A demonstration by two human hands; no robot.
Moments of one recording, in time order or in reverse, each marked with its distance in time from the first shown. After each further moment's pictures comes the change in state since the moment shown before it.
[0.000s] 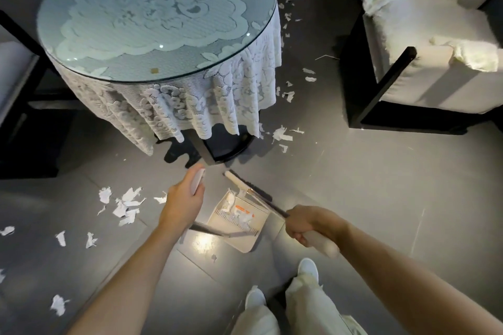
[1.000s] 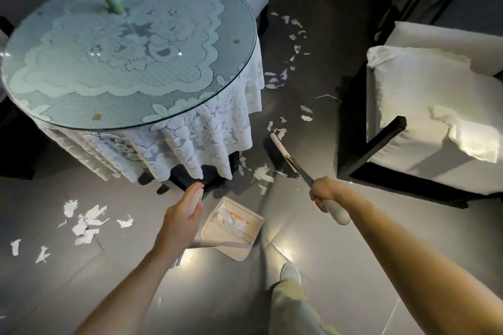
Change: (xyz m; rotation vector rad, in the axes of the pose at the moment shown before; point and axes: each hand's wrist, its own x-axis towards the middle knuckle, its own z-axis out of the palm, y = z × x) left_hand 0.089 0.178 0.103 -0.081 0.074 -0.080; right_hand 0.050 0.101 -0.320 0.398 0.376 0.038
